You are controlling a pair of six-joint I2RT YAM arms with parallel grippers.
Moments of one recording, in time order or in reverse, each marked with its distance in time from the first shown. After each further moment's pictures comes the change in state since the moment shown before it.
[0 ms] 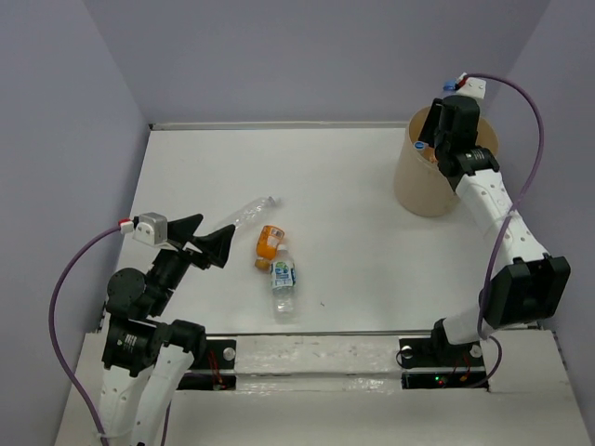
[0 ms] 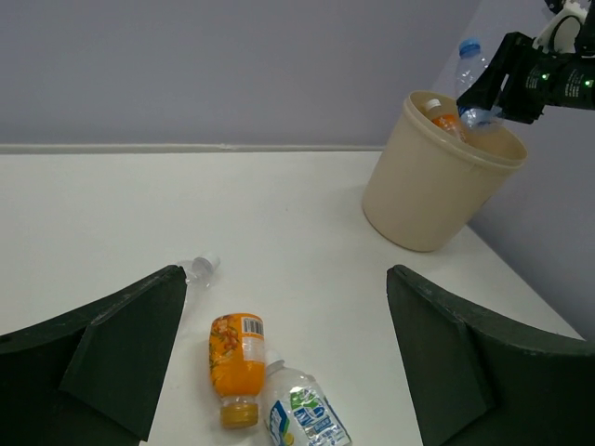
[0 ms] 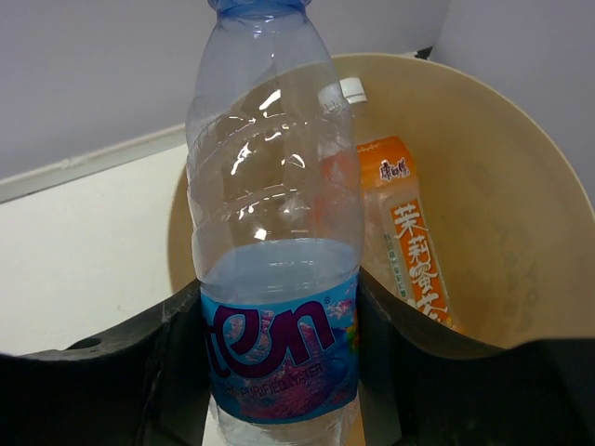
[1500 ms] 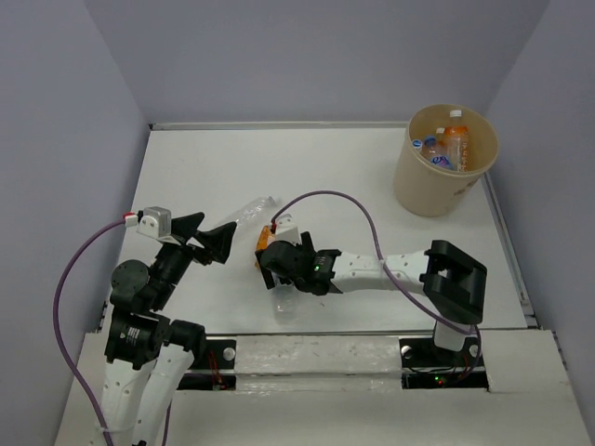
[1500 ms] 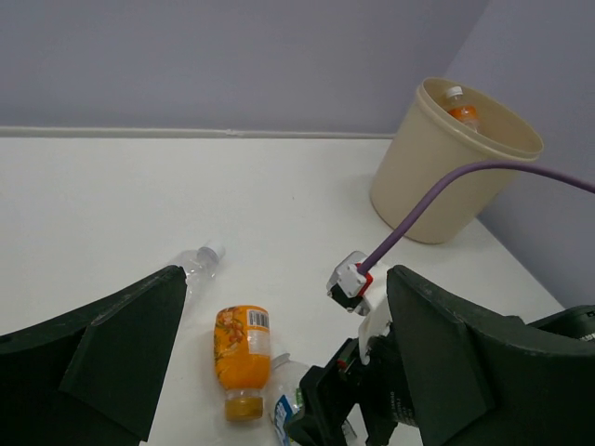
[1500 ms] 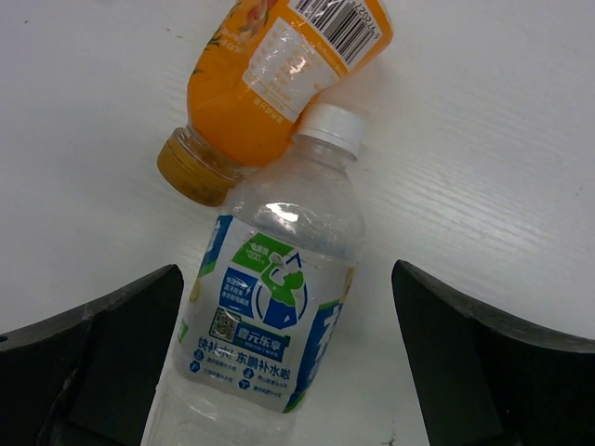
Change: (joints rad) left arm 0.028 0.044 0.000 0.000 0.019 0.000; right arm 1.073 0.282 -0.293 0.028 0.101 0.409
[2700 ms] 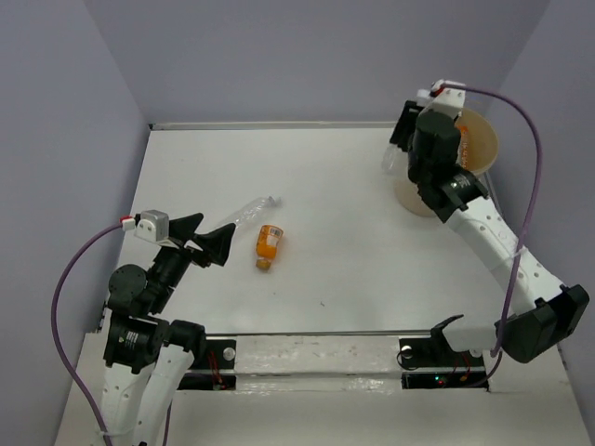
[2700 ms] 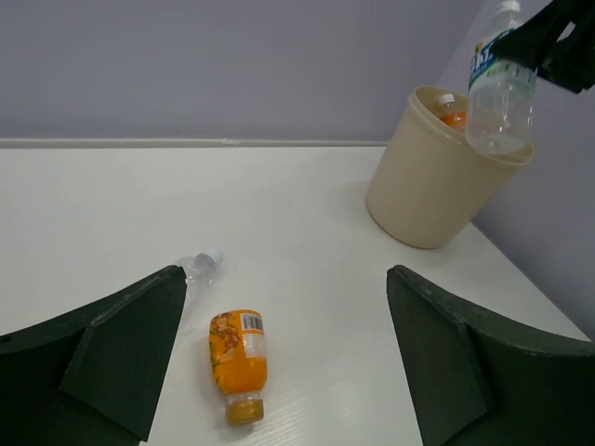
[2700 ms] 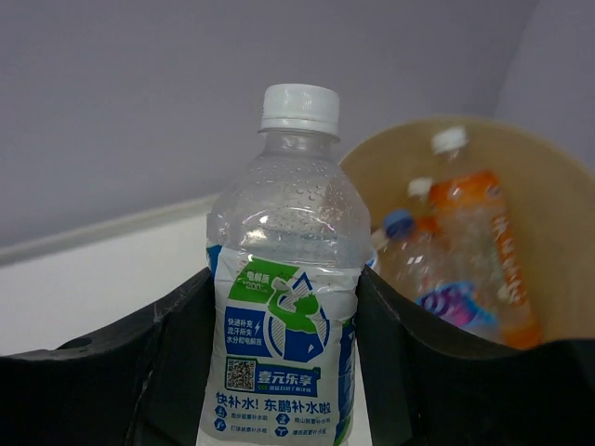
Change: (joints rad) left arm -0.001 -0.023 0.000 0.000 0.003 0.000; right arm -0.700 -0.465 0.170 0.051 0.128 -0.386
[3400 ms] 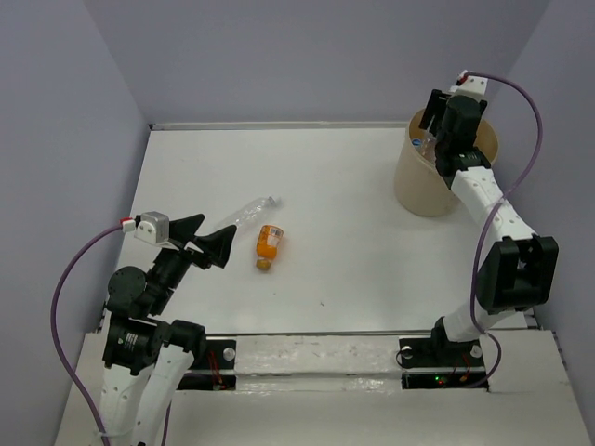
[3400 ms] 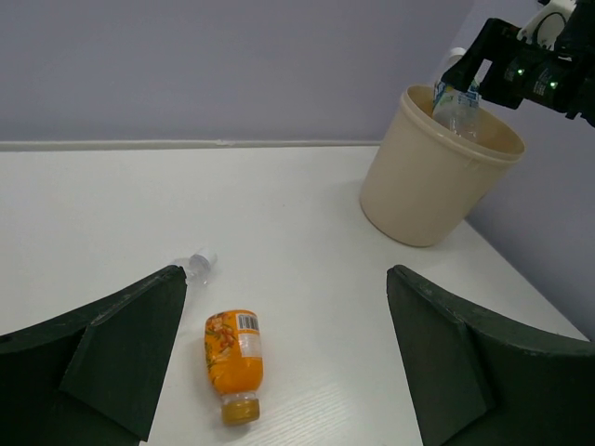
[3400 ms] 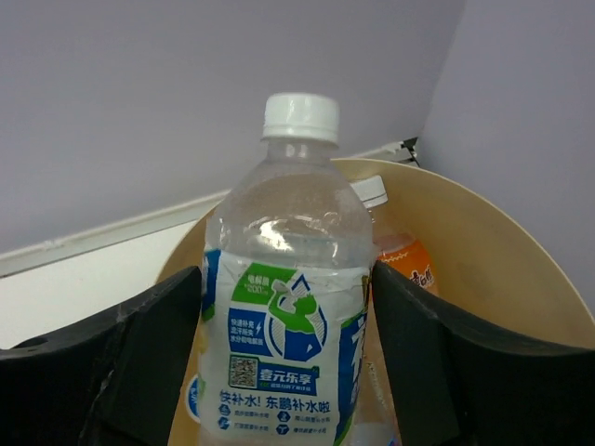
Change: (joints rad) left arm -0.019 -0.013 0.000 0.000 0.000 0.000; right arm -0.445 0.312 0.063 0.295 -0.243 -0.148
